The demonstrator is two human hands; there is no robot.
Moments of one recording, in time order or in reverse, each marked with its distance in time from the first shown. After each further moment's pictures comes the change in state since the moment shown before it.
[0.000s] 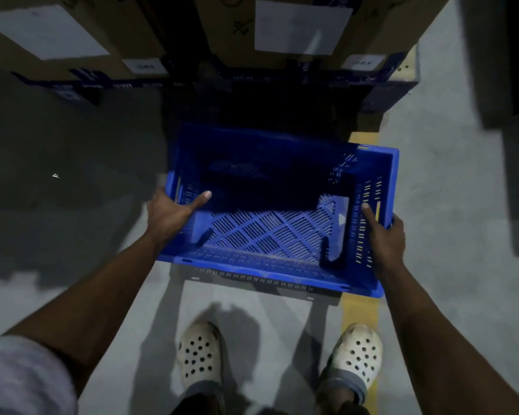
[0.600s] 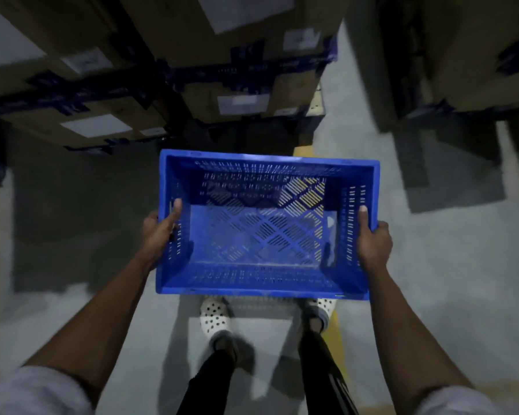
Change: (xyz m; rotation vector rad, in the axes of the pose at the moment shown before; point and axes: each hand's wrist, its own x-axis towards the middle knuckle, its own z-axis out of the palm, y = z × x) left_hand -0.171 0.135 -0.161 -0.335 -0.239 -0.072; right_hand -0.200 -0.093 -0.227 0.004 0.161 -0.002
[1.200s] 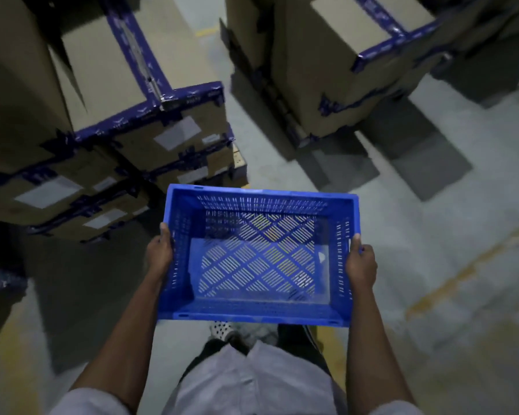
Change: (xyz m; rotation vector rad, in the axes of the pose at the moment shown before) left_hand -0.236 0.181 -0.036 0.430 -0.077 0.185; right_hand -0.246 0.006 -0.303 0.141 0.196 0.215
